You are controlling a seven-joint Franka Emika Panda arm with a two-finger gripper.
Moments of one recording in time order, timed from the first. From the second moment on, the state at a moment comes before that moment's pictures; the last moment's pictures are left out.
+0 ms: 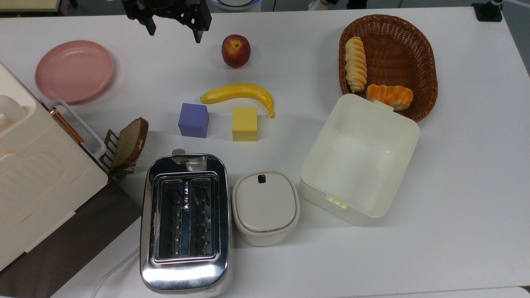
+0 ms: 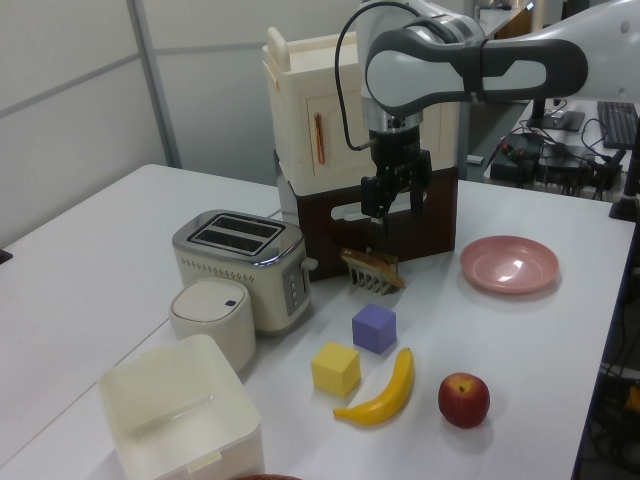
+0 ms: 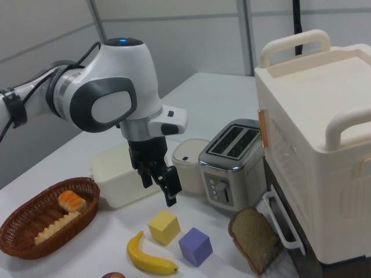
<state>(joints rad) 0.01 0.06 -0.16 -1.65 0.02 1.64 0.04</state>
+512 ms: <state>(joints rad) 0.01 0.06 -0.16 -1.64 0.03 1.63 0.04</state>
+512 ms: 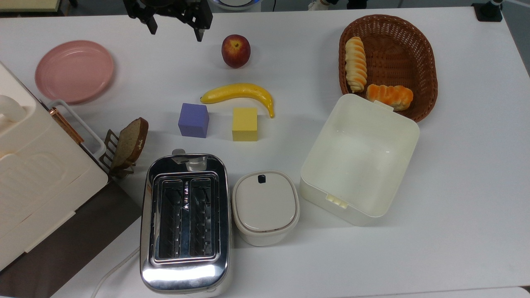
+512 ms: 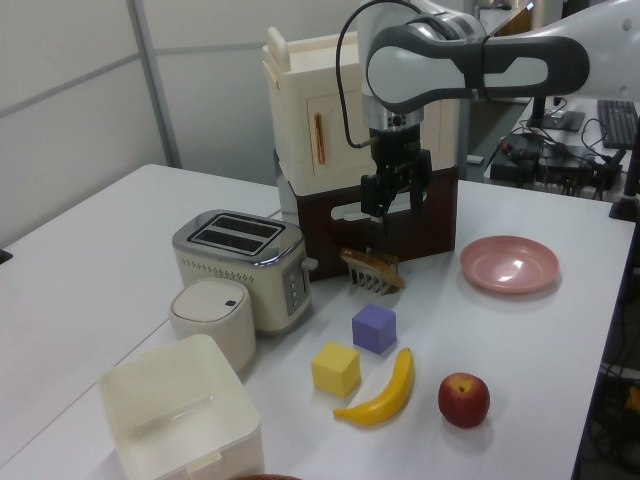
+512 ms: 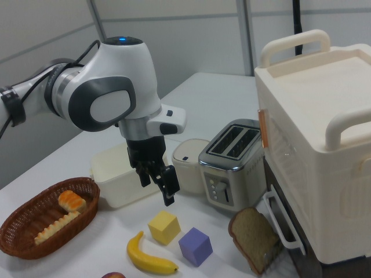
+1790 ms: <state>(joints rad) 0.01 0.05 -0.16 -1.64 0.03 1.60 0.04</state>
